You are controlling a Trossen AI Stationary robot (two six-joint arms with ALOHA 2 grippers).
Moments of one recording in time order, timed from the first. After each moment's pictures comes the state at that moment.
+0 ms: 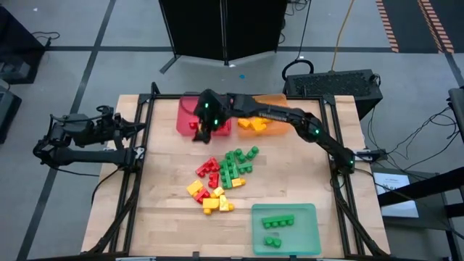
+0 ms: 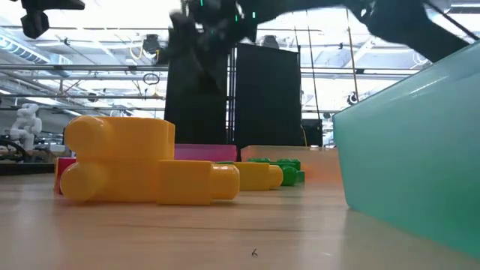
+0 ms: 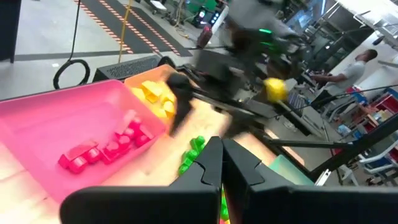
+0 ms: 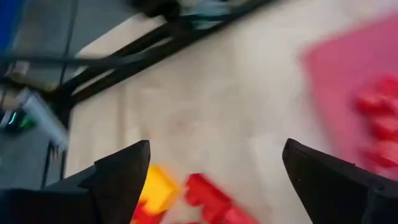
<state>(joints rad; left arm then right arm) 0.02 0.18 0.85 -0.88 -0.30 -0.67 -0.23 2.36 2.36 -0.76 -0.40 0.30</state>
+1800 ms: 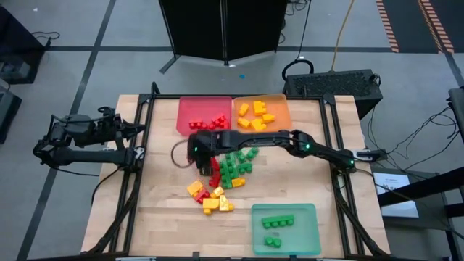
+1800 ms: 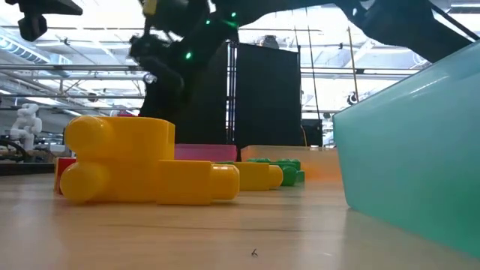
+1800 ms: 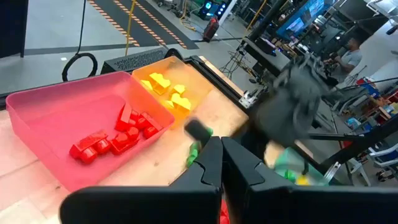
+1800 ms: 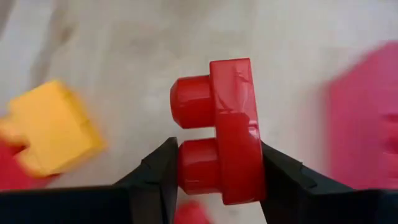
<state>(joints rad) 0.02 0.18 0.85 -0.93 -0.30 -0.67 -0.04 2.50 2.36 -0.78 0.03 -0.16</state>
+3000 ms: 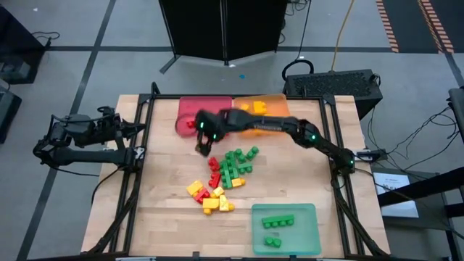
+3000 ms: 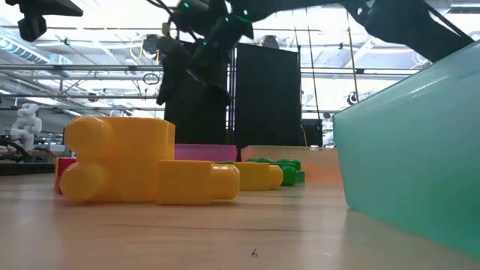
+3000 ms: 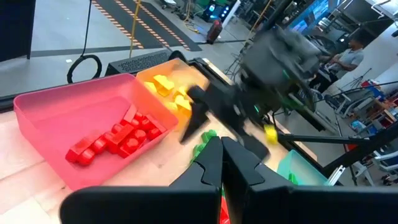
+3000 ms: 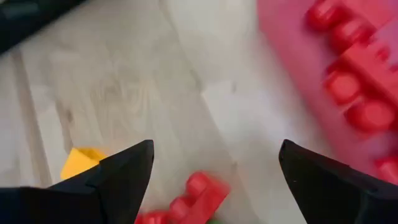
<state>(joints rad) 0.02 0.18 0.85 -0.93 -0.31 -0.67 -0.15 2.41 2.36 -0.92 -0.07 0.40</state>
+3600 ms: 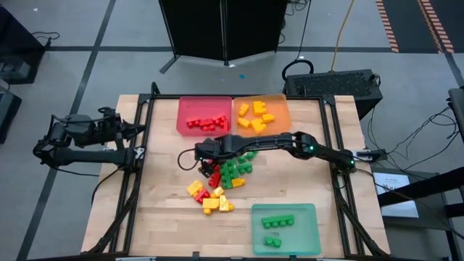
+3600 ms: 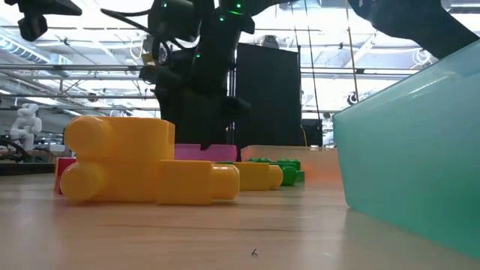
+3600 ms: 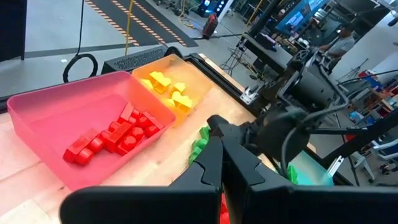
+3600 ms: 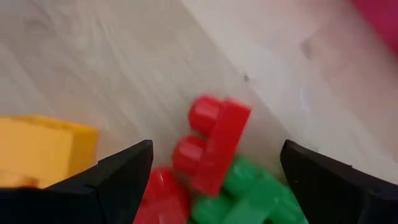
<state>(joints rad) 0.02 0.18 0.85 -0.93 -0.29 -0.64 0.01 2.46 2.27 -1.04 0.13 0.73</state>
